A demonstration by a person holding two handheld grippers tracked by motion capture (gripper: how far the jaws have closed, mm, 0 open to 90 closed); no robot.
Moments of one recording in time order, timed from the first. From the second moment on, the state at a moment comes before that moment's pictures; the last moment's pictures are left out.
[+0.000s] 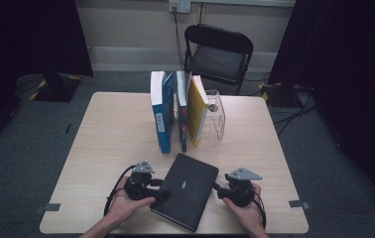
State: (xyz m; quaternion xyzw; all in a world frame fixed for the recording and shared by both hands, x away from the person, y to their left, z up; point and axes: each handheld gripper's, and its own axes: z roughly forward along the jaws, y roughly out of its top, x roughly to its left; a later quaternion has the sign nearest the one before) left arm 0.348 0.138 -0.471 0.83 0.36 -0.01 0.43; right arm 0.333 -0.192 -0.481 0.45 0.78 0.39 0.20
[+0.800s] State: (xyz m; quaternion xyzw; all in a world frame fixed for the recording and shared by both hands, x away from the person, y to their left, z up) left arm 0.354 0.145 -0.469 0.80 0.40 -0.03 0.44; right arm 0.352 -0.176 -0.482 0.44 0.79 0.39 0.20
